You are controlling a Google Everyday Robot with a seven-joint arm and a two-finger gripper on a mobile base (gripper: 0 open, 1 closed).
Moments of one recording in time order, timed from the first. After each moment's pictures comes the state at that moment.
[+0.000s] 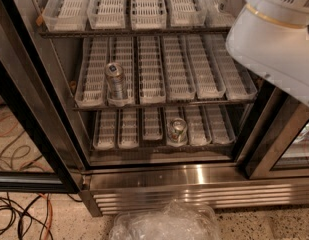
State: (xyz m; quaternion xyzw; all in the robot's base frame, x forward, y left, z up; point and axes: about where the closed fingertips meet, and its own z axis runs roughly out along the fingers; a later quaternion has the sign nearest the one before) arm 0.659 -0.199 1.113 -0.01 0.71 -0.14 0.69
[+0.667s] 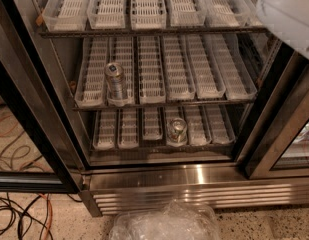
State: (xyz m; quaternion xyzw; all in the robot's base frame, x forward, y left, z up) arm 0.628 -0.176 1.175 -0.07 0.69 -0.11 0.71
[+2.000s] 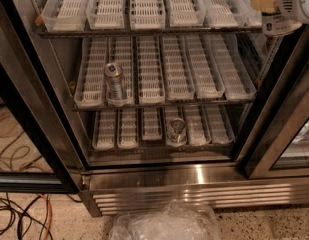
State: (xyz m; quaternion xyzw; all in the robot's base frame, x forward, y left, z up) arm 0.576 -0.240 1.113 -0.12 0.77 -0.15 0.61
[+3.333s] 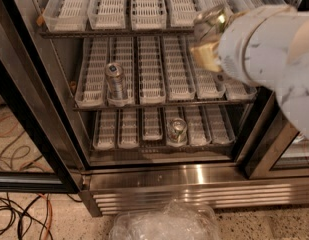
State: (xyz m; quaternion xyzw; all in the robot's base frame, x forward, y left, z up) arm 0.508 -0.117 1.052 -0.29 0.75 -0.11 0.58
